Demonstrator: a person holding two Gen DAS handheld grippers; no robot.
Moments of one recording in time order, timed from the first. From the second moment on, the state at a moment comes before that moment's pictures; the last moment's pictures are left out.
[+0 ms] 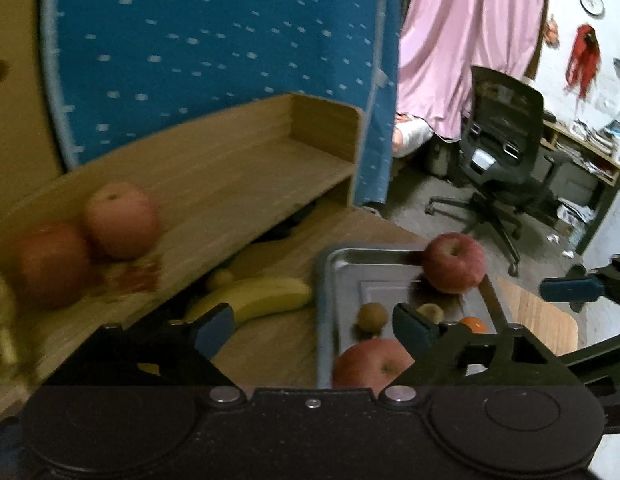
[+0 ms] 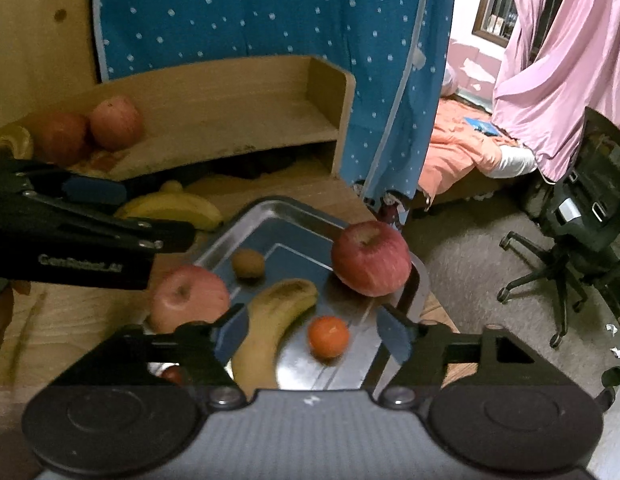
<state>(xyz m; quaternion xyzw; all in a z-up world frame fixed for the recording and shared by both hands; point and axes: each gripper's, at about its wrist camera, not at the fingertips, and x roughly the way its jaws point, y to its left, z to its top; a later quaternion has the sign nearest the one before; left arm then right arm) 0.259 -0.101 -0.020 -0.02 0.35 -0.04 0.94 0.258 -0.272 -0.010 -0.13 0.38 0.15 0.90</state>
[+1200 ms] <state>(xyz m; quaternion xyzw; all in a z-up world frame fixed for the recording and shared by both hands) 0.087 0.018 -0.054 -0.05 0.44 0.06 0.90 0.125 -0.219 -0.039 -0.05 0.55 0.10 0.82</state>
